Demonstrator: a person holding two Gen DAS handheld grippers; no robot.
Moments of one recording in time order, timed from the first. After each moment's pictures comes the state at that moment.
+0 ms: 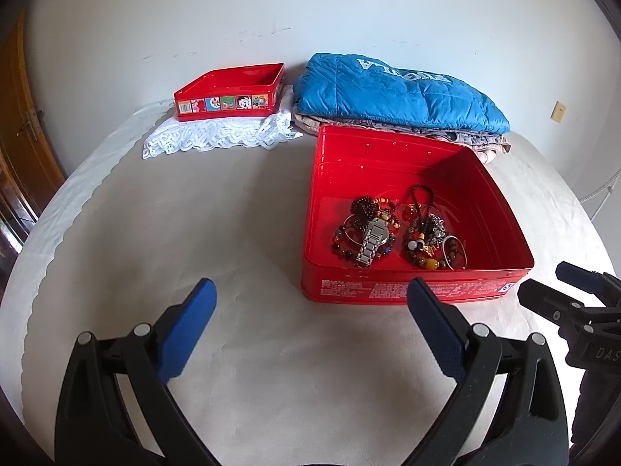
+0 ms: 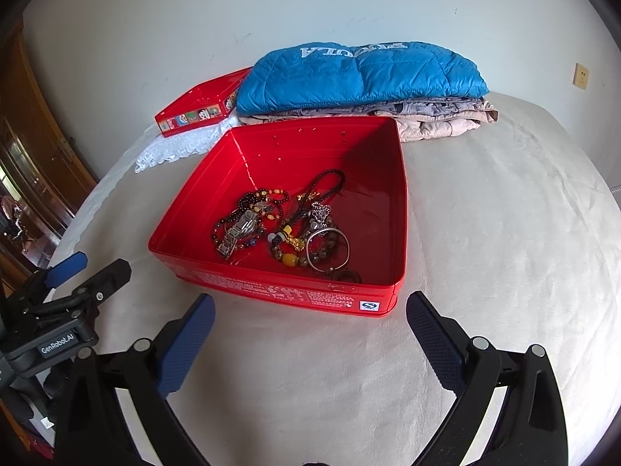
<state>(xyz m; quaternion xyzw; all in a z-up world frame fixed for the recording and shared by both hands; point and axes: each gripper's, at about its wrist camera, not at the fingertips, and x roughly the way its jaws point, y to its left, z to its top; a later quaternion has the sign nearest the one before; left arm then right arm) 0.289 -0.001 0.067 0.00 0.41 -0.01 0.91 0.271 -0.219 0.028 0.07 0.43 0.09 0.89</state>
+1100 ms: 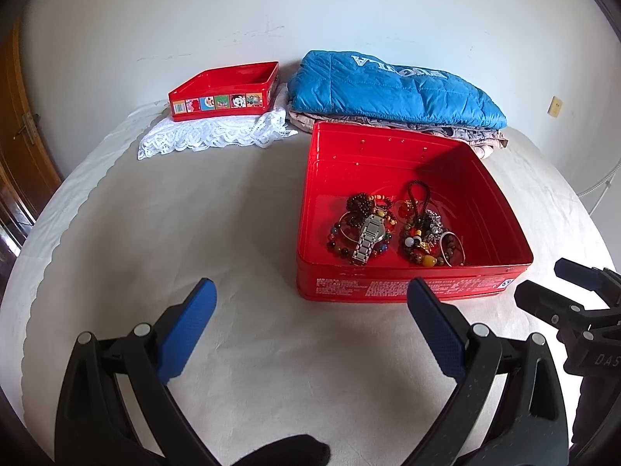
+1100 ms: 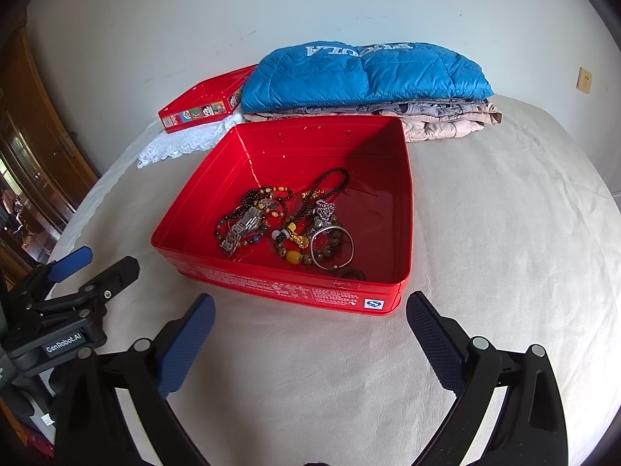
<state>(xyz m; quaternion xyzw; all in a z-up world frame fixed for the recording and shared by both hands) 0.289 -0.006 0.065 0.00 0.41 -0.02 0.91 0.270 -0.215 0.029 0.06 0.43 0.09 0.89</state>
